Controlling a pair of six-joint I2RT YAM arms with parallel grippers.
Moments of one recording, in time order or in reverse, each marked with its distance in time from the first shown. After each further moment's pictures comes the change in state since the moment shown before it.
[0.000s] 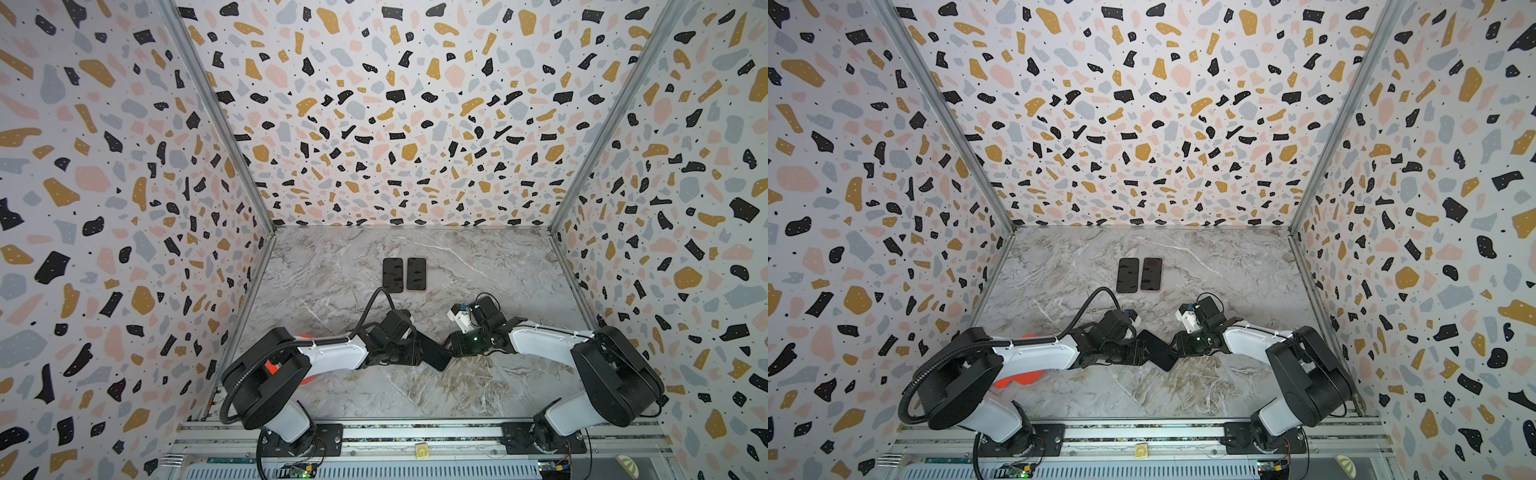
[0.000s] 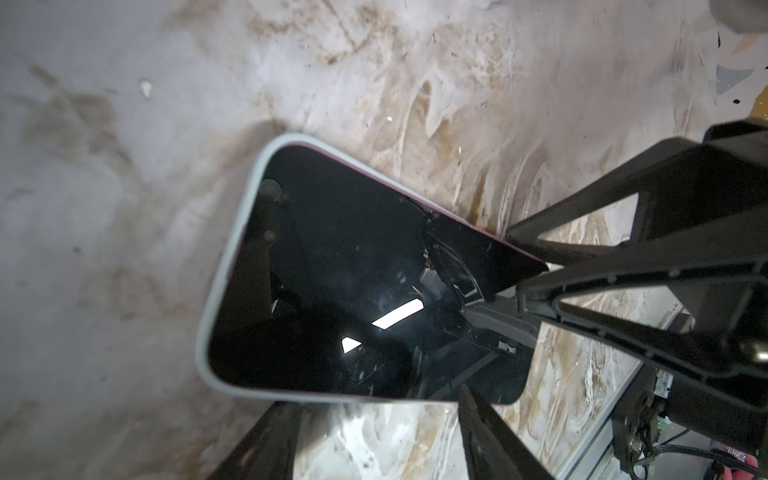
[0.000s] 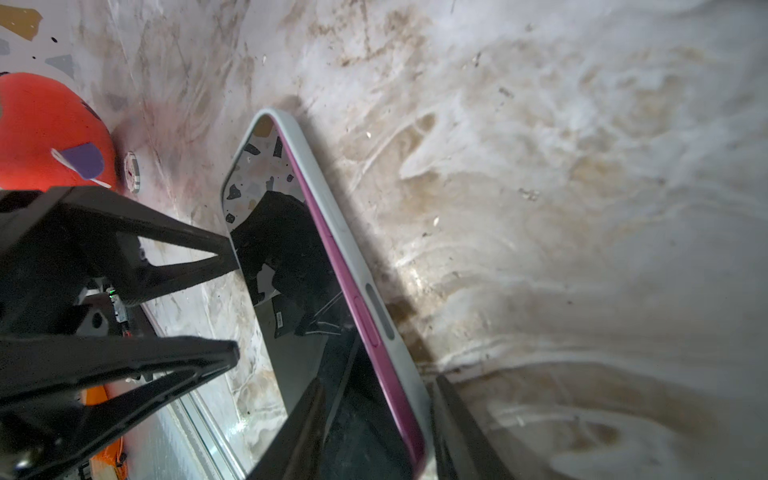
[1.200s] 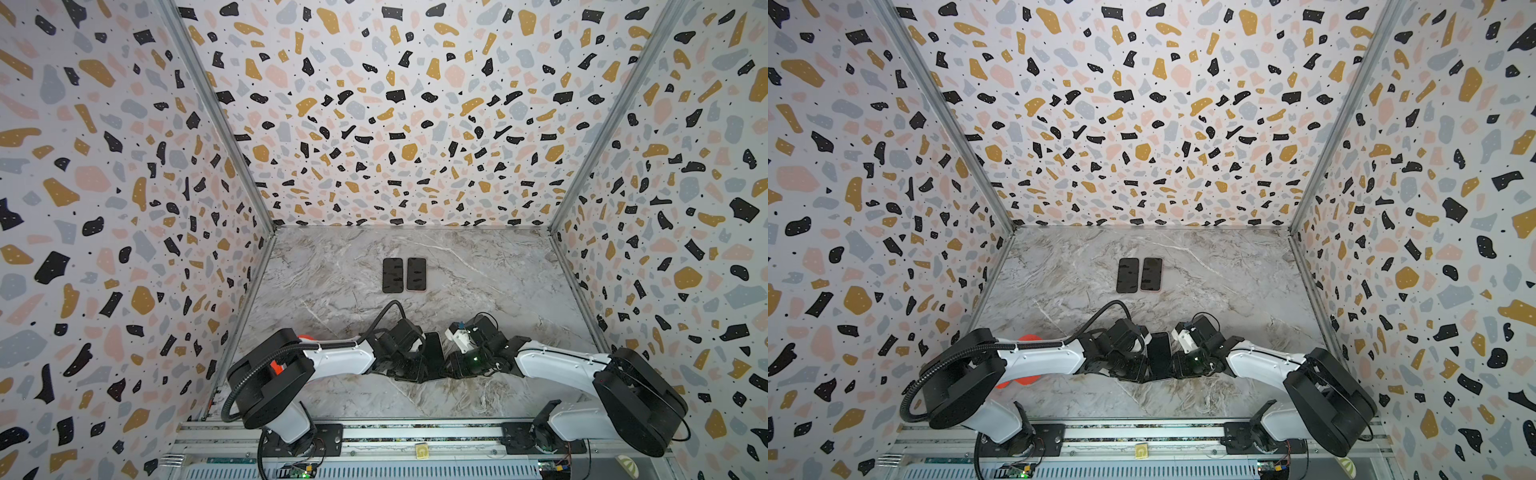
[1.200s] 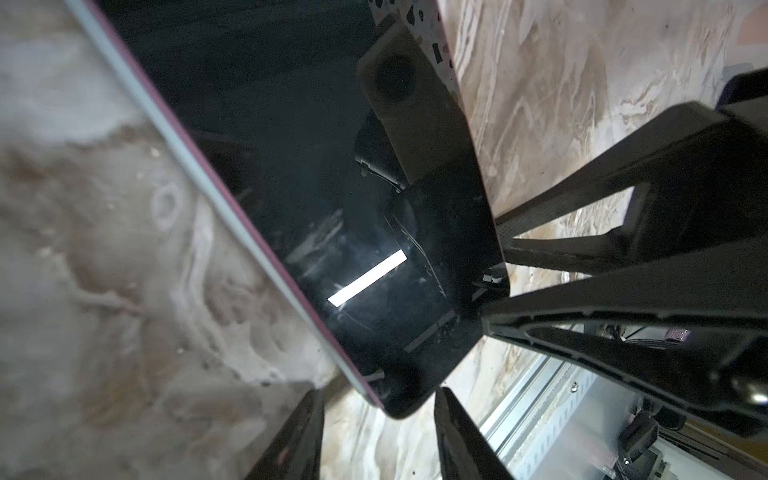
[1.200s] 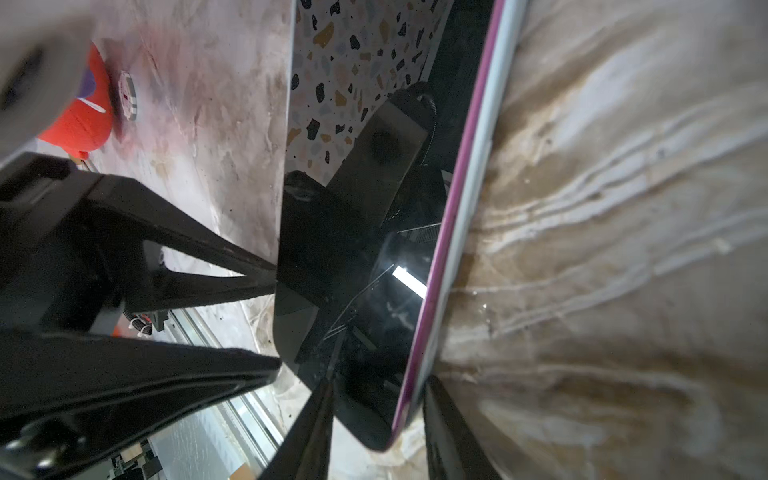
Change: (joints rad) left arm -0.087 -0.009 0.006 -0.127 0.159 -0.040; right arm 0.163 -0.153 -0.127 -0.007 0.038 0.155
